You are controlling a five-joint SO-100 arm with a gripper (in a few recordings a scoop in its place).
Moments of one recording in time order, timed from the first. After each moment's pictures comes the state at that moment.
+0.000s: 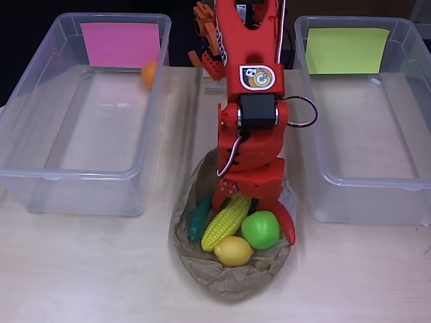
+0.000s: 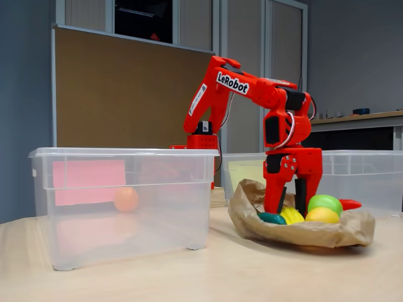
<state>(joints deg) -9.1 56.6 80.9 62.7 98.3</state>
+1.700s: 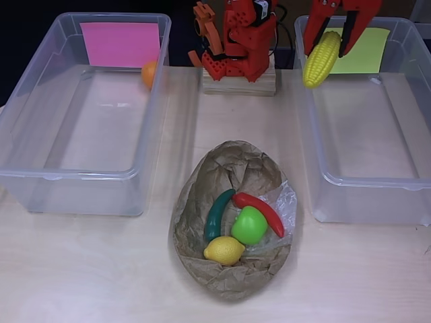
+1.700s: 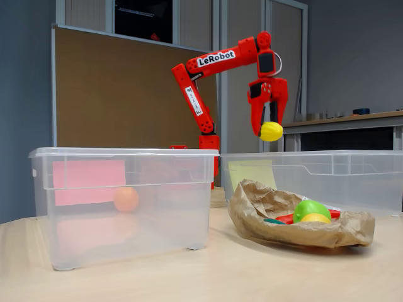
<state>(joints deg) -59.0 116.9 104.7 98.3 144.1</state>
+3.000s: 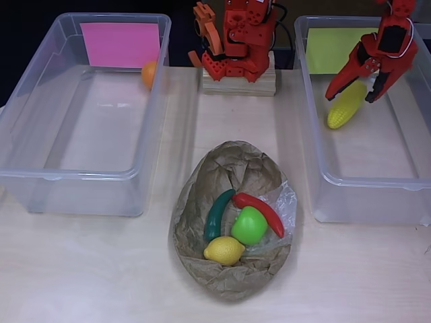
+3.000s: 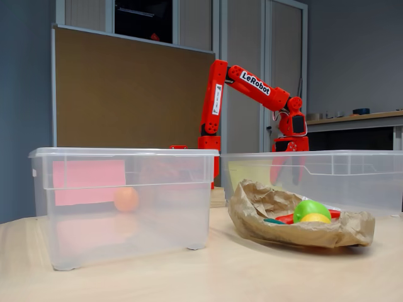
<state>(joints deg) -75.9 82.5 107.1 63.5 151.9</state>
